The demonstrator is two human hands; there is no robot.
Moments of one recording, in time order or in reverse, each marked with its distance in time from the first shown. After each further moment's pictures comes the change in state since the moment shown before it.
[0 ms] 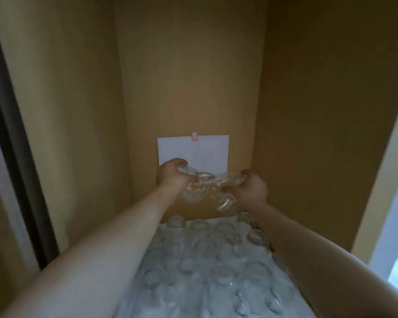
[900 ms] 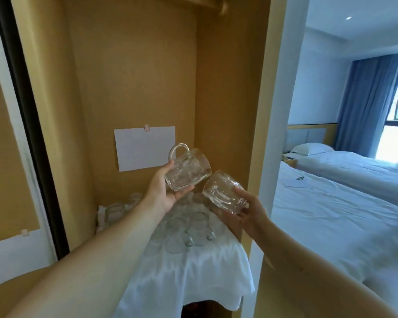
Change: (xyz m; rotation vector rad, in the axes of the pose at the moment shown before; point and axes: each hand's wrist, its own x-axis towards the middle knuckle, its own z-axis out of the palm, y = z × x) left_hand -0.222 0.038 -0.008 -1.031 -0.421 -0.485; right_hand -0.243 0.084 -0.152 1.193 -0.049 0.473
